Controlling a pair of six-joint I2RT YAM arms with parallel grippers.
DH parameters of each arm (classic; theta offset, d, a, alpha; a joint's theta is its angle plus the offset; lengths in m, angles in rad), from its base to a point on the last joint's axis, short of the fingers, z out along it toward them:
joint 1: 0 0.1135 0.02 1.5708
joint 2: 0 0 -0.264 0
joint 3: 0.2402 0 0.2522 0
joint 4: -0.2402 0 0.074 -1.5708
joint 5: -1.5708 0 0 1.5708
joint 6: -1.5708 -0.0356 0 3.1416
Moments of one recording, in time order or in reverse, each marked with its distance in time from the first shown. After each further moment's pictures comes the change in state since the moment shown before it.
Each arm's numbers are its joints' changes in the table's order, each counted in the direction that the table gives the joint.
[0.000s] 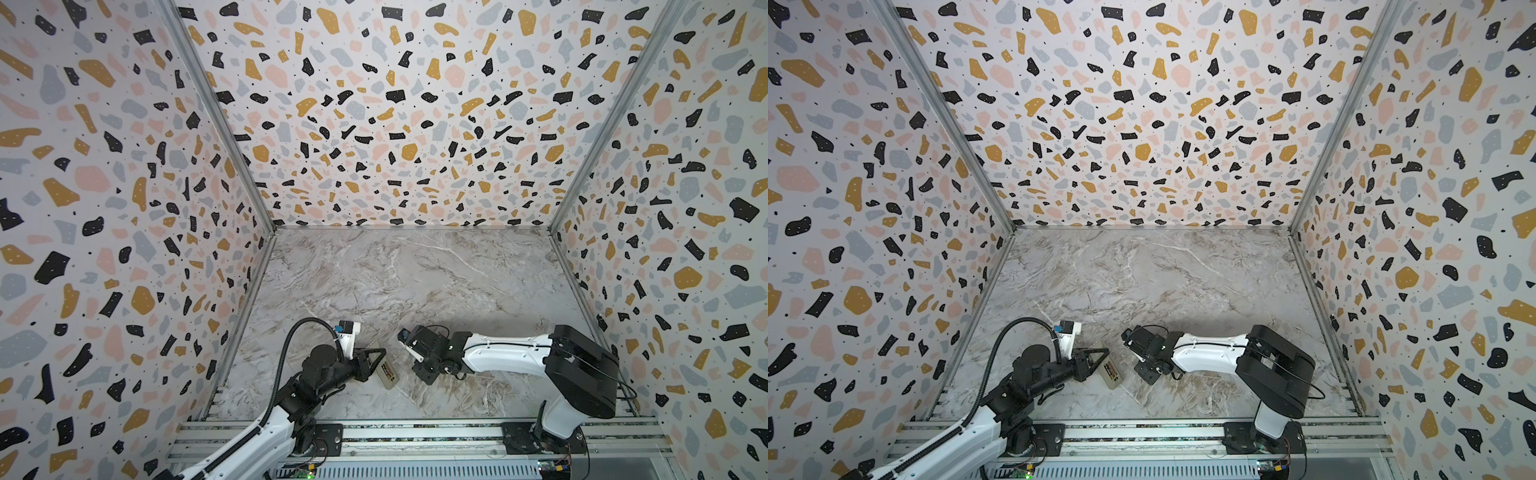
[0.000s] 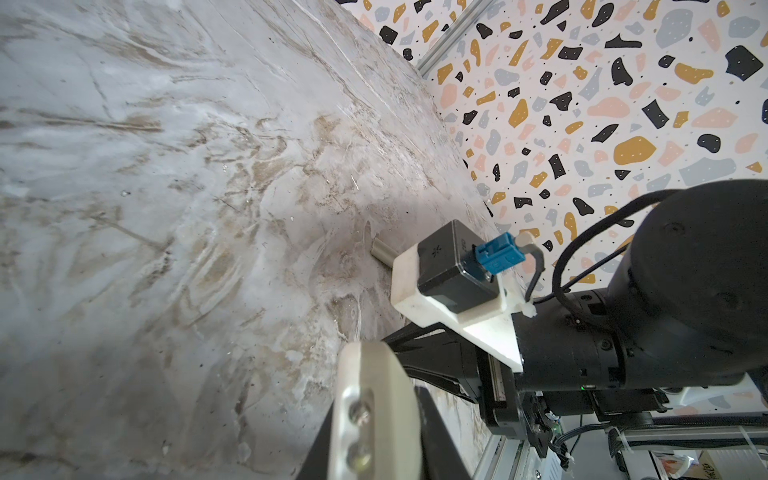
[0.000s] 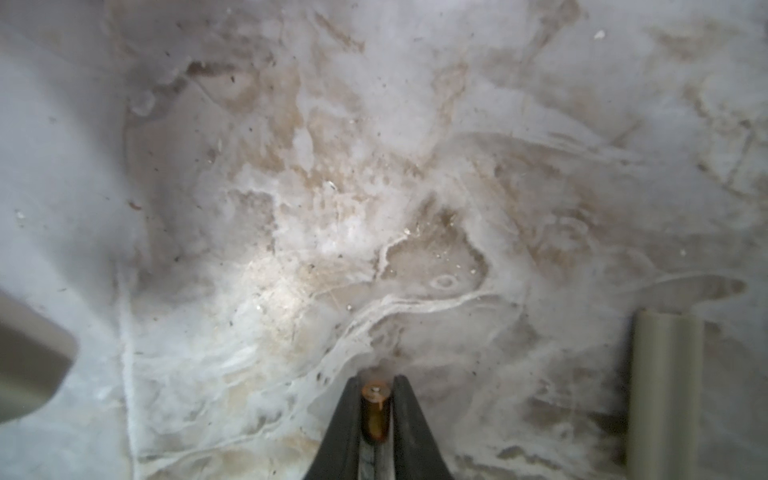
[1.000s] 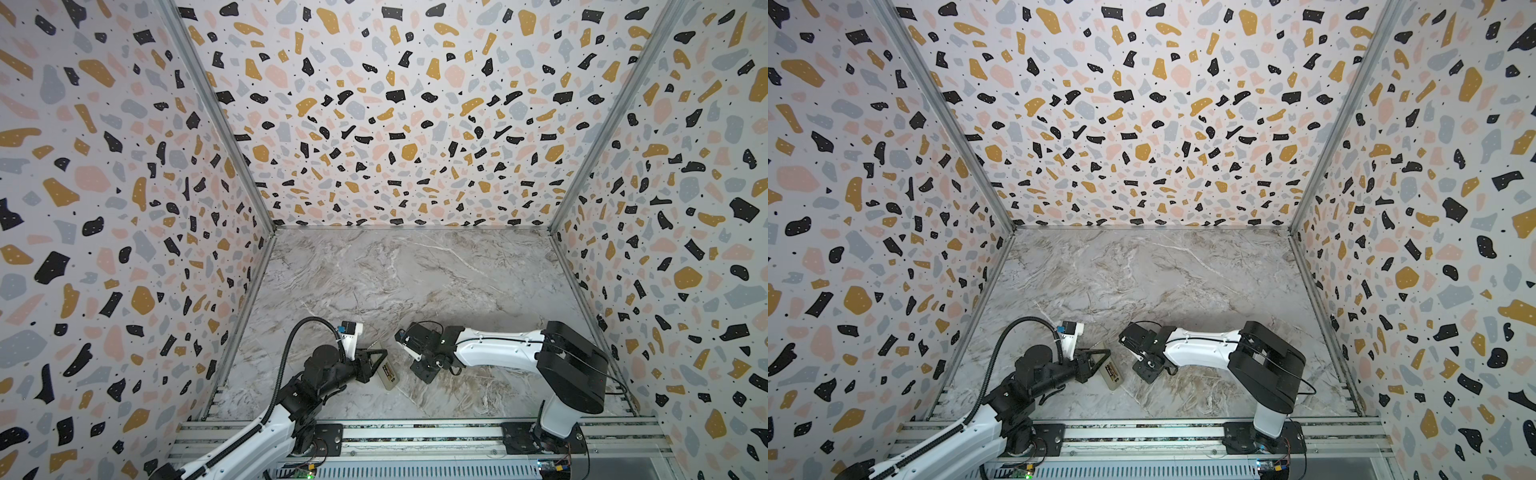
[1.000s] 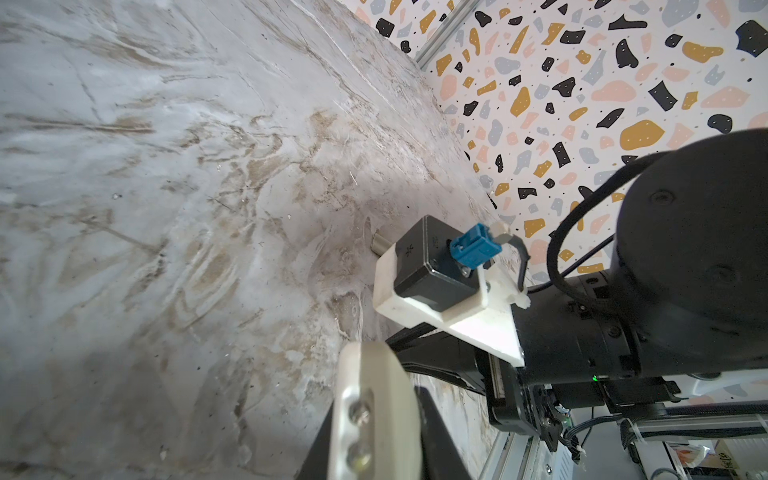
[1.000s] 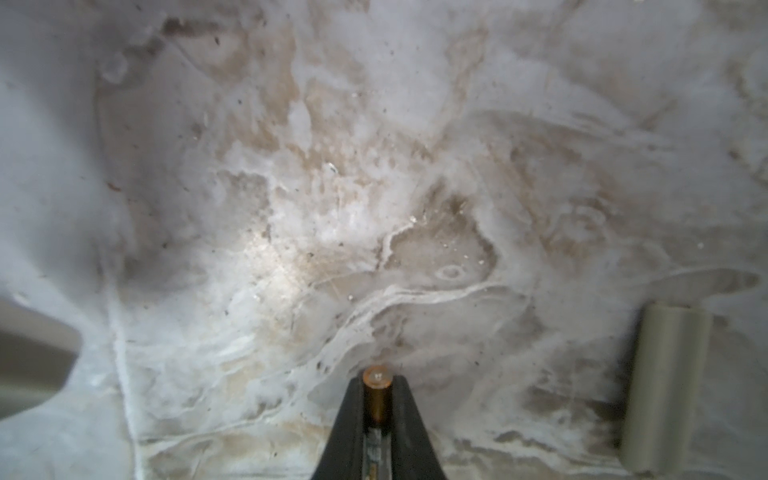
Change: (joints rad) left arm -0.022 -0.023 0.000 0.018 0.015 -0.027; right arm 0.000 -0.056 0.097 -0.134 0.011 0.014
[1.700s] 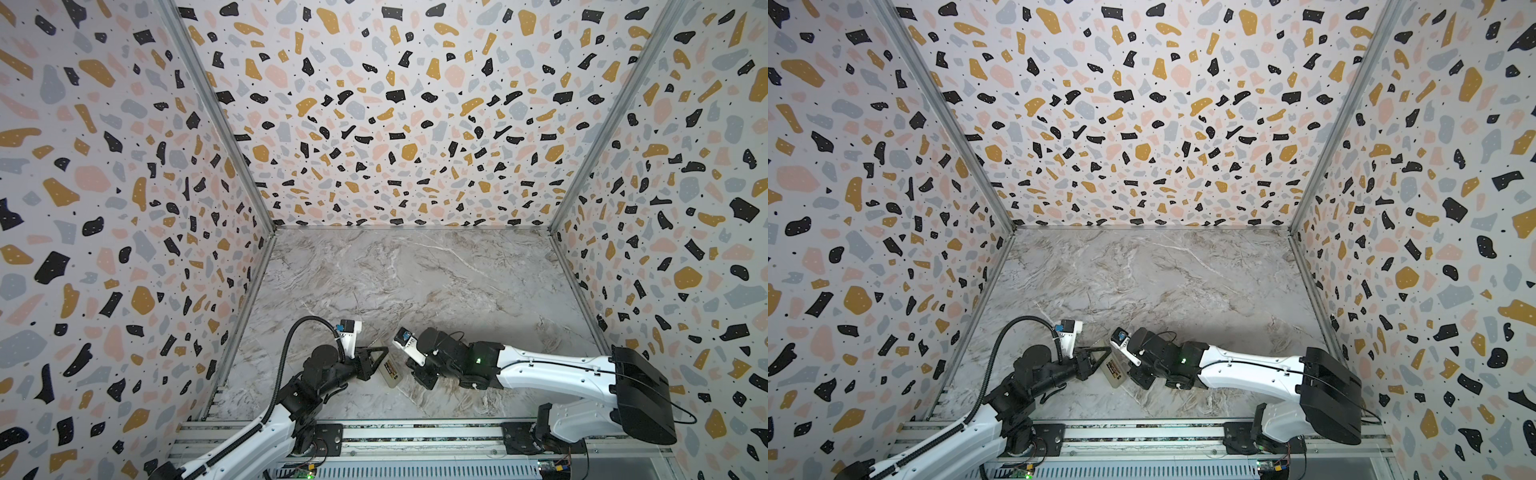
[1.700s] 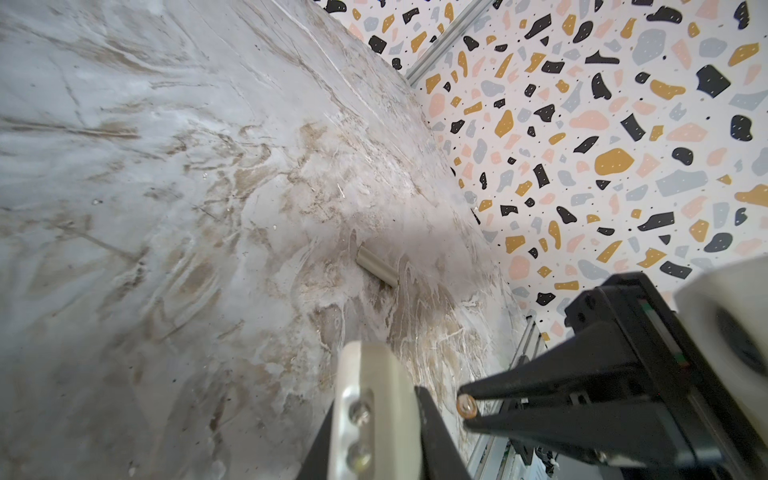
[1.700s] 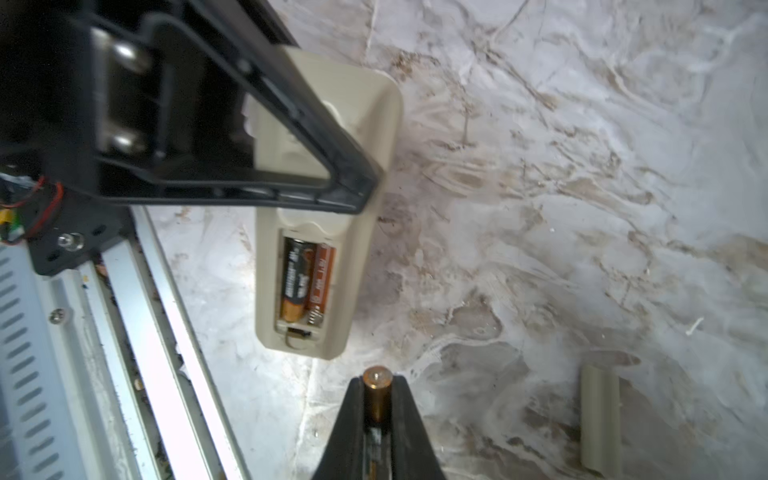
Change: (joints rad) left arm -0.006 -0.006 0.000 0.061 0.000 0.084; right arm 0.116 0.372 -0.173 0.286 -0.007 0.033
